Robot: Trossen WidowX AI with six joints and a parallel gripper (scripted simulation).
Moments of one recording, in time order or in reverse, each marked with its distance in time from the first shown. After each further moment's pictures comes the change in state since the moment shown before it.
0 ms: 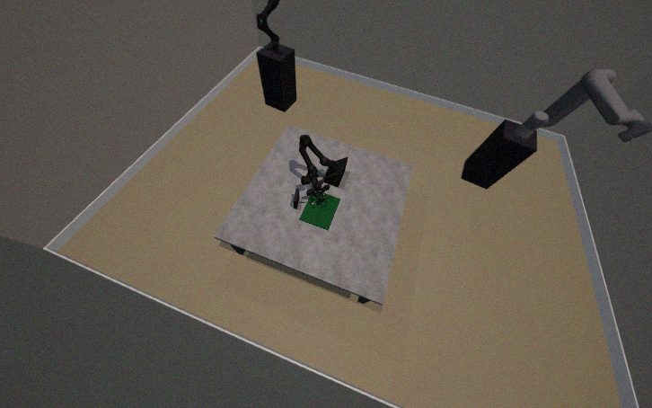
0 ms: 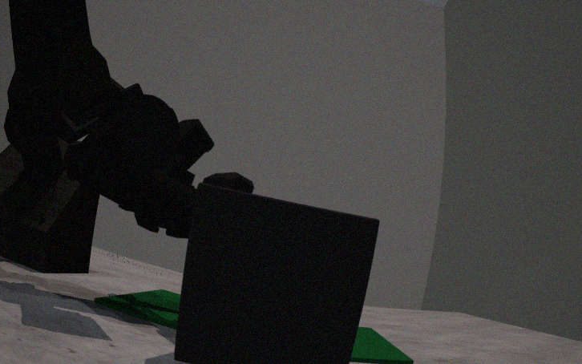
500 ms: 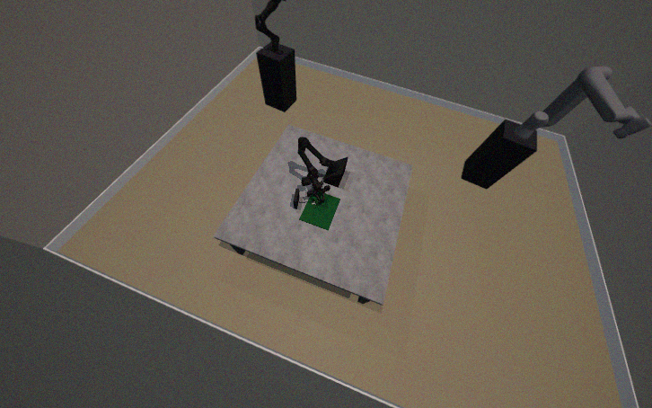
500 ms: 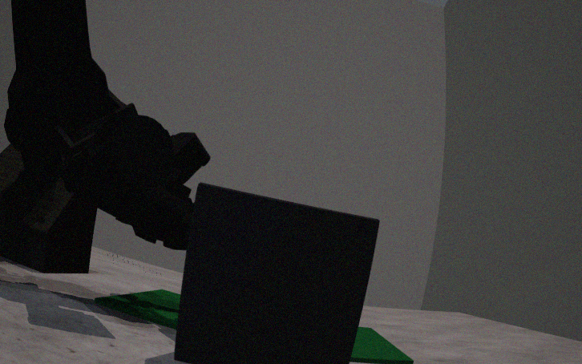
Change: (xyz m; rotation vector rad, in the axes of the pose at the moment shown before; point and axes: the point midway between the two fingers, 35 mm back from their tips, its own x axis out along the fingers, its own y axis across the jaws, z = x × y) arm 0.003 0.004 -0.013 0.004 0.004 0.004
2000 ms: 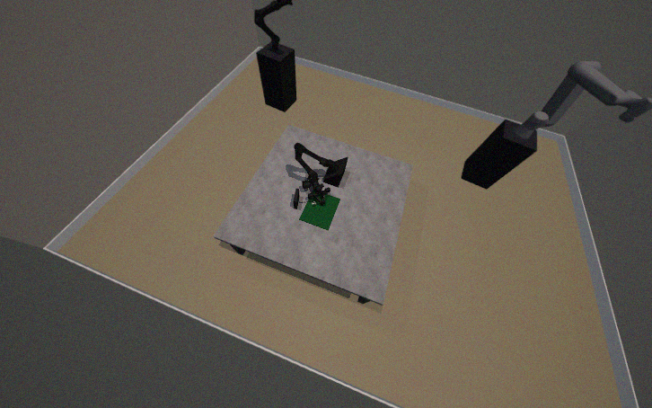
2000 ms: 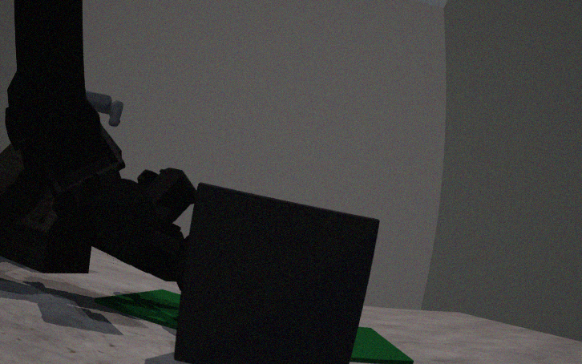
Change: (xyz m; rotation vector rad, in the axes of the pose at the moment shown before) arm 0.006 0.007 -0.037 0.004 0.001 0.007
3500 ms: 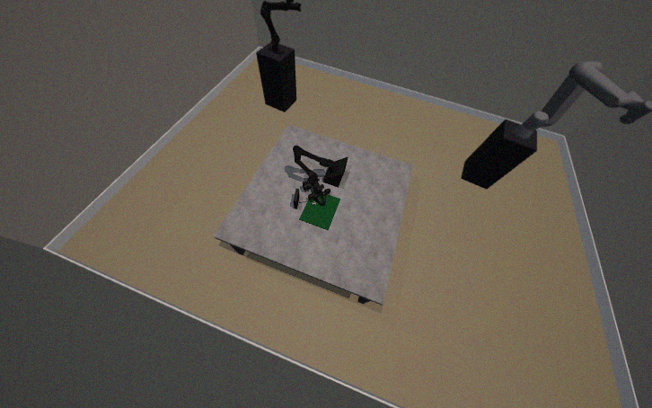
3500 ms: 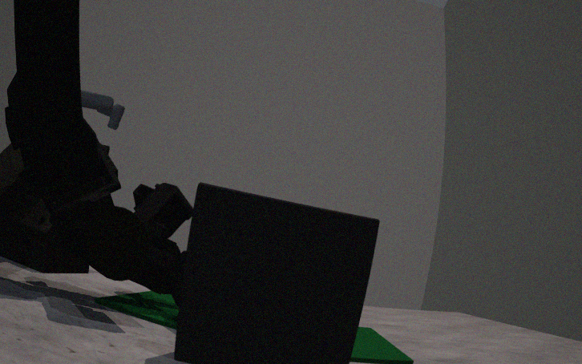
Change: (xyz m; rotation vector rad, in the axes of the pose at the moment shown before) arm 0.002 0.003 -0.016 -0.001 -0.001 0.001
